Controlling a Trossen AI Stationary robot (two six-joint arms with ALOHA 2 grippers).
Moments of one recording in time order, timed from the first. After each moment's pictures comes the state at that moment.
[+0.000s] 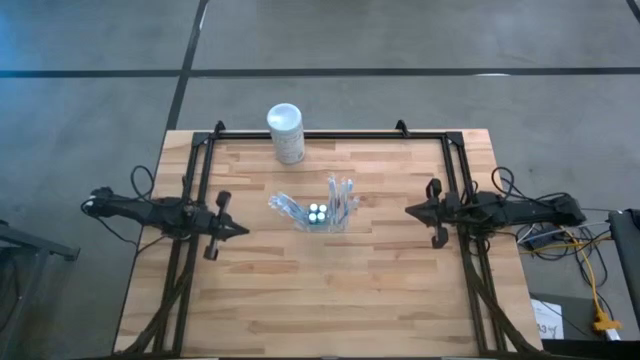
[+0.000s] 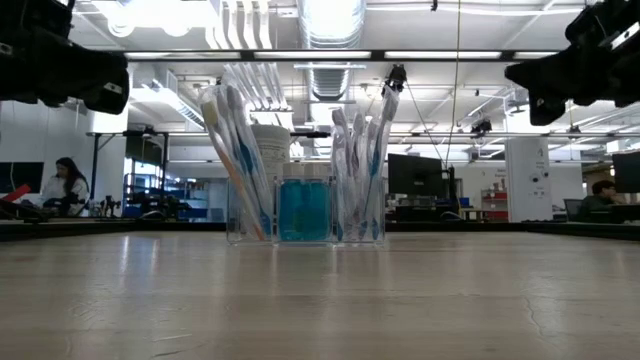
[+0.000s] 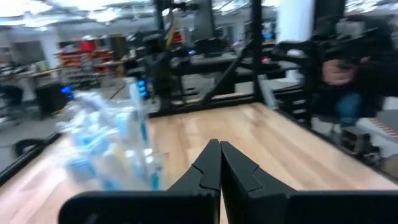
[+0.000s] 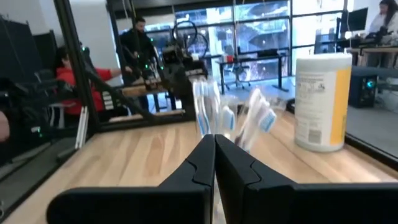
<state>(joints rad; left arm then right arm) -0.25 0.00 0.02 -0.02 -0.10 0.09 0.10 0.07 0.01 0.15 0.16 0.13</state>
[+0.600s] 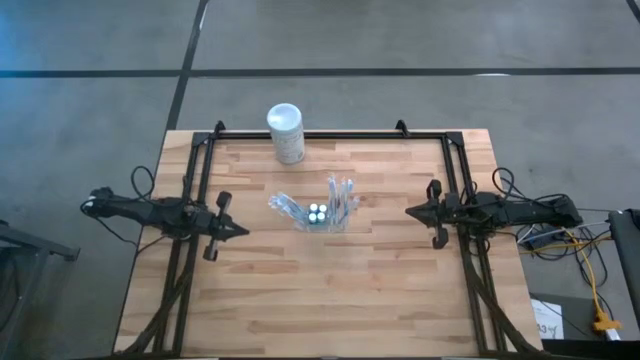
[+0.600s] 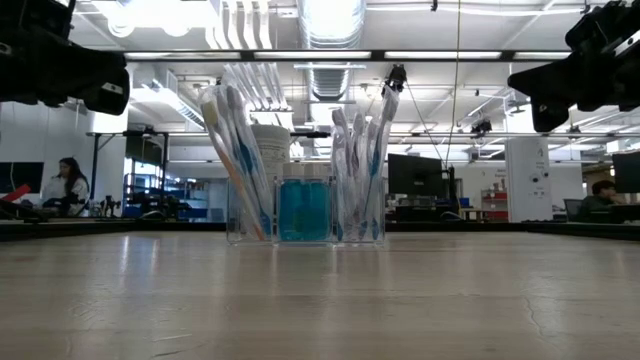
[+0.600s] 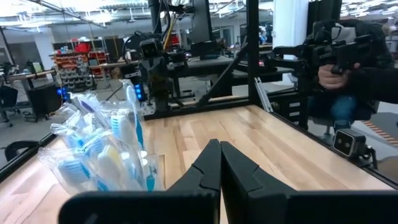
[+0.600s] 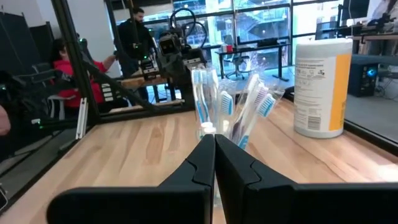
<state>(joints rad) -0.24 0.03 0.01 0.00 -0.06 0.08 0.10 0.00 0.01 0.03 0.16 0.15</state>
